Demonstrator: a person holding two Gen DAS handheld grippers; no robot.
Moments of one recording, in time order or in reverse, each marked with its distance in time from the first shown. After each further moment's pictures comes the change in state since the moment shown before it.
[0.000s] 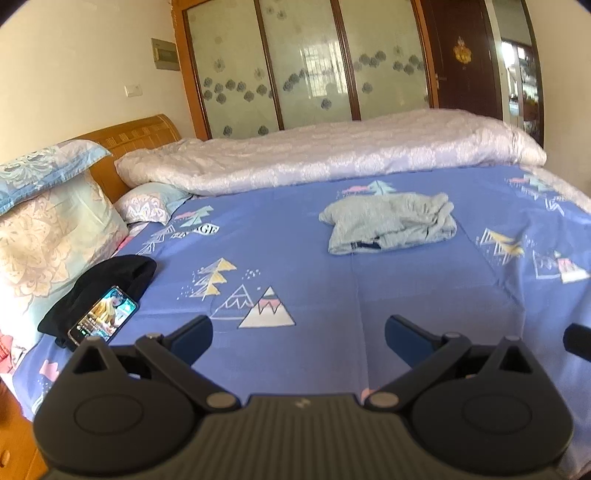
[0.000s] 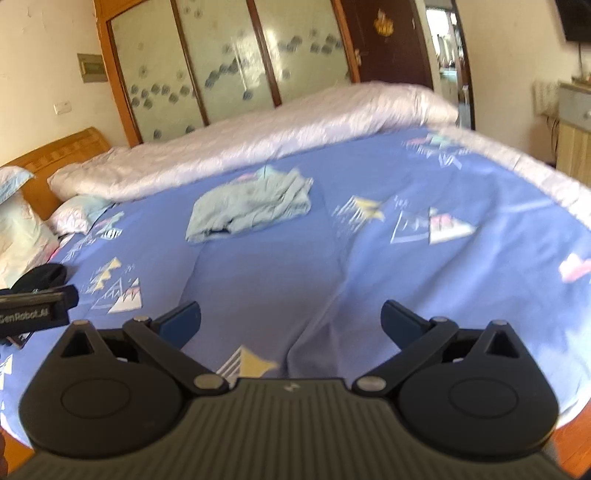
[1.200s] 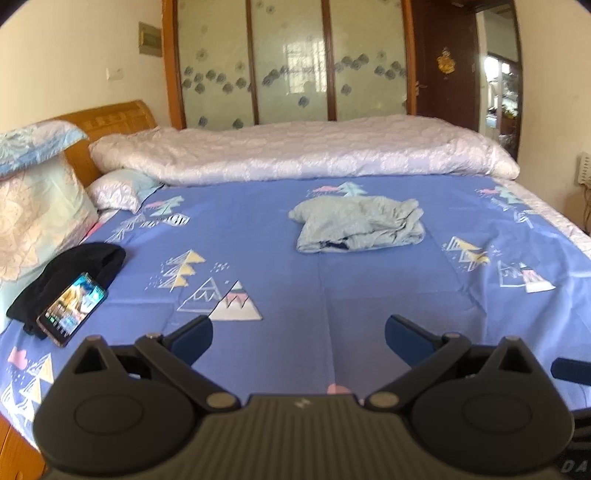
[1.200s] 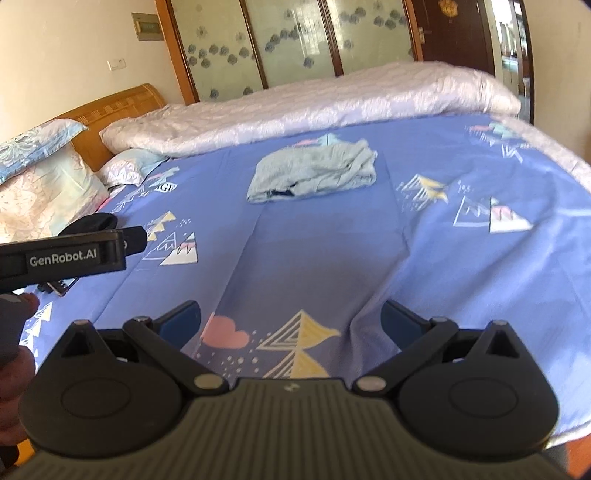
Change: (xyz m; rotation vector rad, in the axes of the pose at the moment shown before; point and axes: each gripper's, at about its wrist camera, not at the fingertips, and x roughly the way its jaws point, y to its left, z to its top) left arm -0.004 0.006 0.000 -0.051 0.033 -0.114; right arm 0.007 0.026 -0.002 -0.093 0.146 0.172
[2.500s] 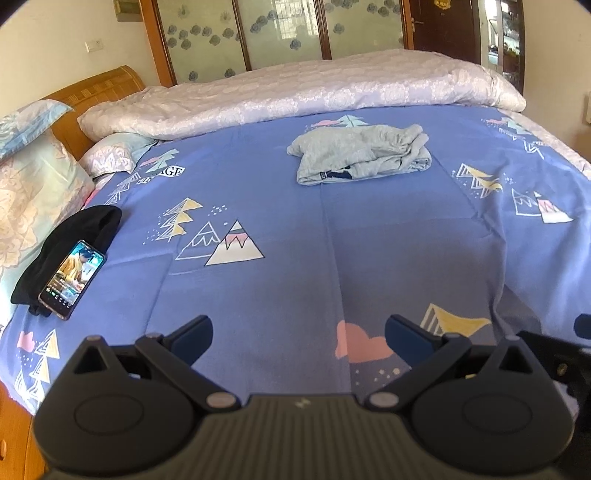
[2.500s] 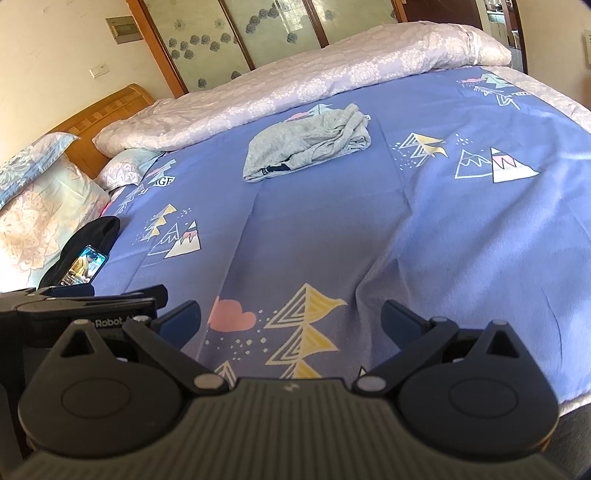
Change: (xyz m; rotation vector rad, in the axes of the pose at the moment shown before) left arm 0.025 -0.010 -0.022 0.087 0.187 0.030; right arm 0.002 -0.017 -0.006 0.118 0.076 0.042
